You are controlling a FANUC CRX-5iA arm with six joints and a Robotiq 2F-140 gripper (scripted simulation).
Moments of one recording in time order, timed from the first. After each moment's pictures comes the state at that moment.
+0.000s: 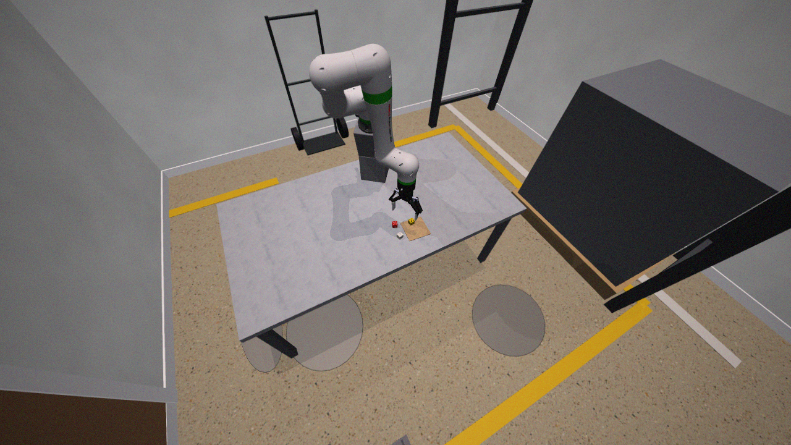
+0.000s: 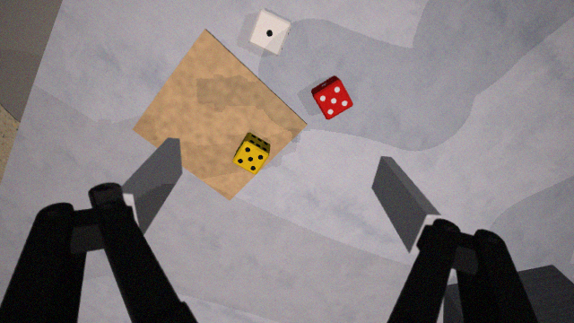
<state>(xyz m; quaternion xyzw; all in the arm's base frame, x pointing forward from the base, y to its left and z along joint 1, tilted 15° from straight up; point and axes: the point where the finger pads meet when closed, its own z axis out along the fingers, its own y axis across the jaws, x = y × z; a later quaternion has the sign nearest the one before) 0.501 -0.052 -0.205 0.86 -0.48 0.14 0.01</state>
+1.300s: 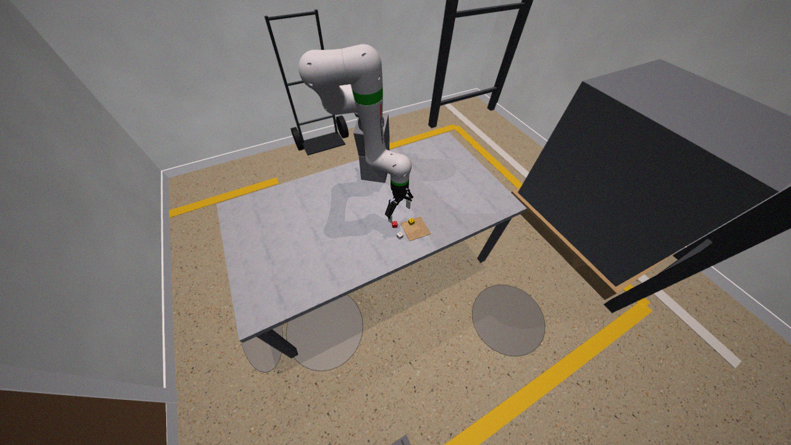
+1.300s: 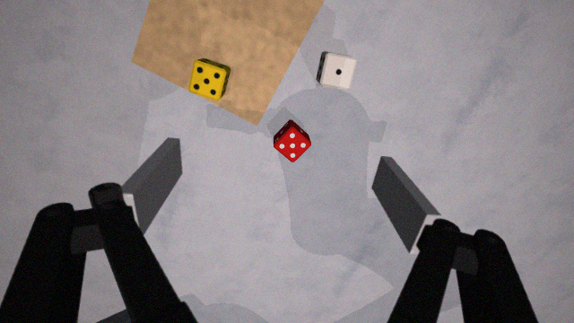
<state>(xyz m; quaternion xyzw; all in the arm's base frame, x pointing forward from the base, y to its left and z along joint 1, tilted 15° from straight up) 0.490 -0.082 -0.204 0.98 0.15 0.11 0.09</state>
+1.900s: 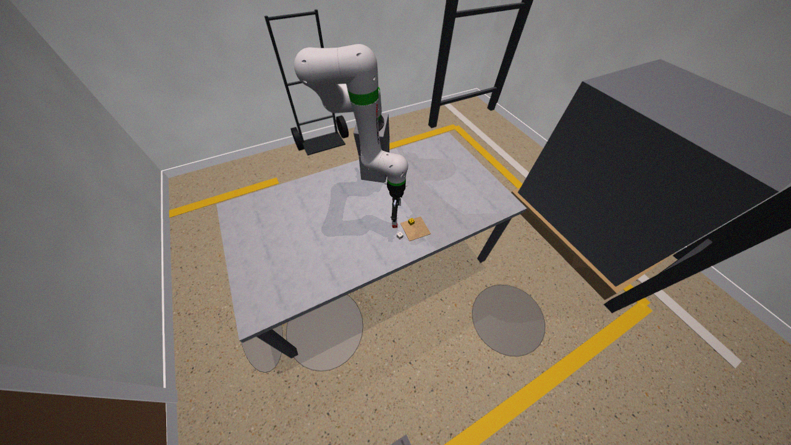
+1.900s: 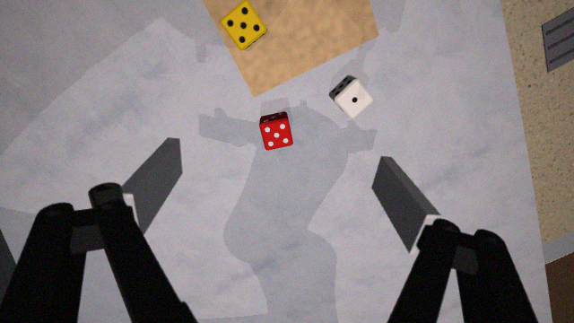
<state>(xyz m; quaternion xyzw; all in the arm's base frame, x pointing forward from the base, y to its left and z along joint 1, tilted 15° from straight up) 0.483 -0.096 -0.204 0.89 0.44 0.08 0.12</state>
